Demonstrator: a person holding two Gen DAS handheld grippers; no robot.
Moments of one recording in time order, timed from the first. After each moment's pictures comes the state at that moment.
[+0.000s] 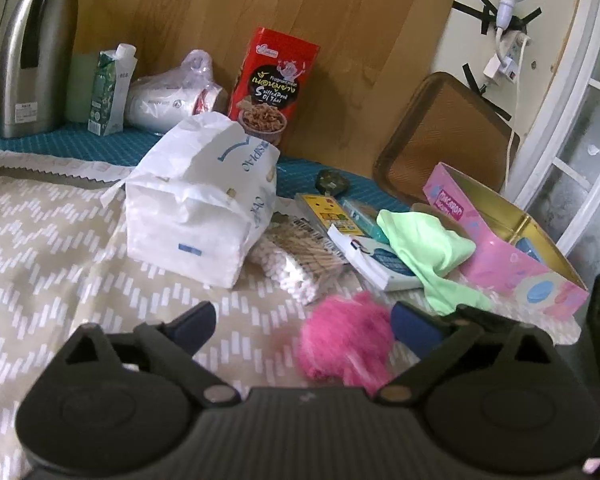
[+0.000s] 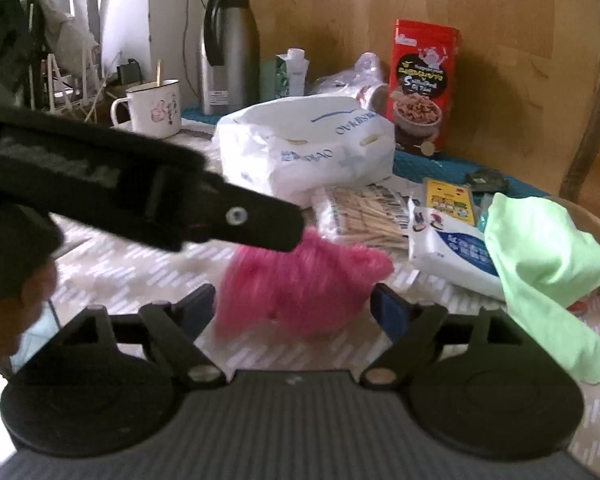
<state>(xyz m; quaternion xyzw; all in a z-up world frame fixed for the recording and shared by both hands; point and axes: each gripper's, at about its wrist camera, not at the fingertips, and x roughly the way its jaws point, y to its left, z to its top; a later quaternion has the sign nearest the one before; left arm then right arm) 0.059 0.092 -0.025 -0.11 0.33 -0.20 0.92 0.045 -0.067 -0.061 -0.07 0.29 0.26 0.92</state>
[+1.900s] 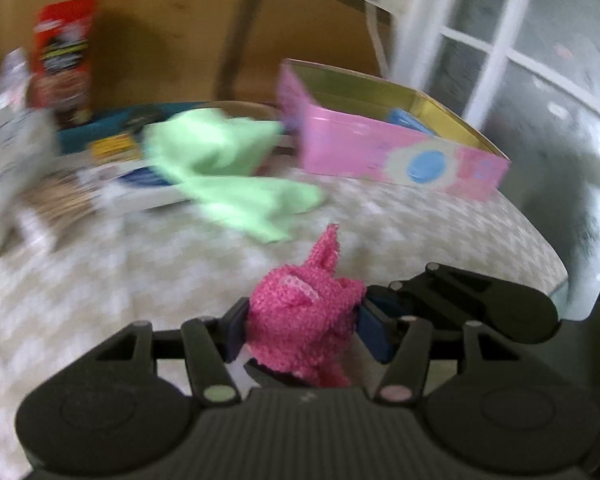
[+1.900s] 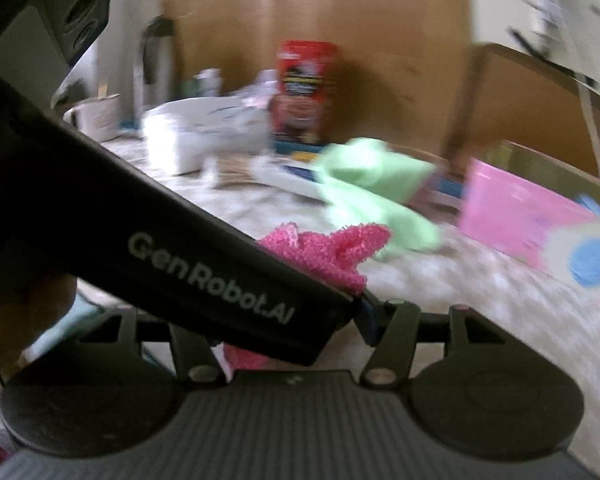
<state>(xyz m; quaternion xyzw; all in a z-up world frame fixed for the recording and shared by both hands) 0.011 -0.087 -0.040 0.03 0.38 -0.33 0.86 -0.046 -0.172 -0.071 -0.05 0.24 0.14 0.96</state>
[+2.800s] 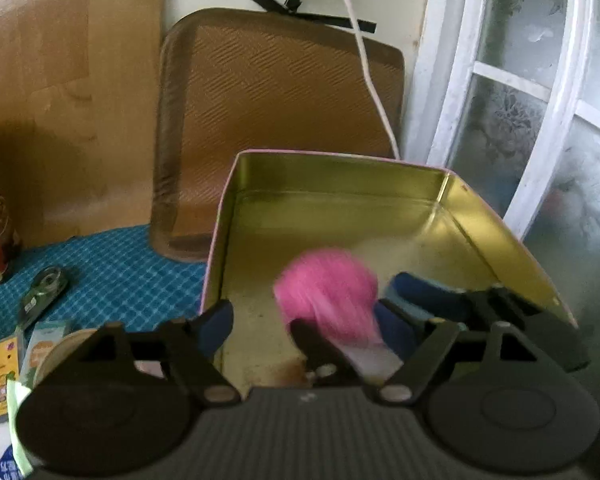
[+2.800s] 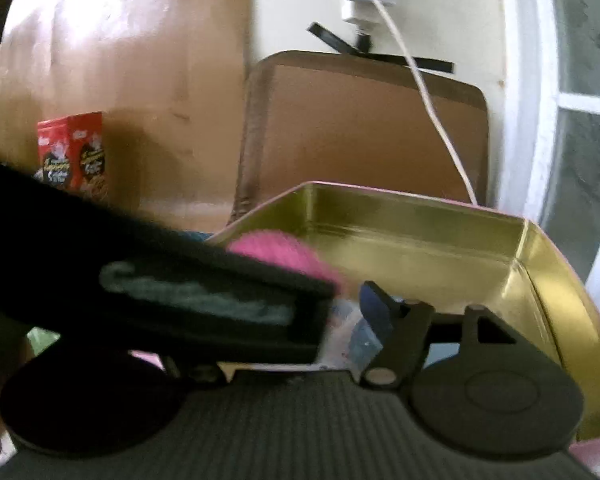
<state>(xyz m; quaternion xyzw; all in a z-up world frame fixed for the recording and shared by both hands) 0.143 -0.263 0.010 0.04 0.33 -0.28 0.90 0.087 -0.332 -0.026 0.01 0.20 -0.03 0.98</state>
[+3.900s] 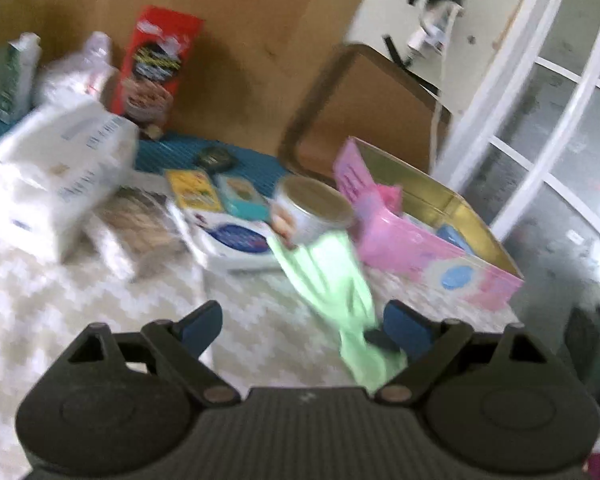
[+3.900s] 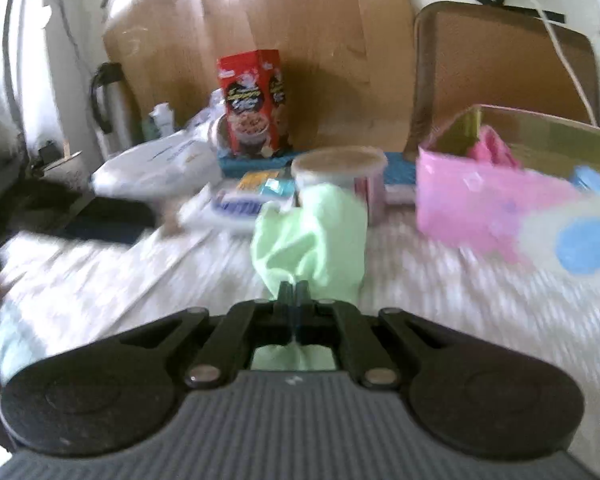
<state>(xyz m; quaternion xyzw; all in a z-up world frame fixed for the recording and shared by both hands) 0.041 -0.013 -0.012 -0.13 0.35 -0.29 0.88 -0.022 -0.212 -0.052 0.04 0.26 0.15 0.95</state>
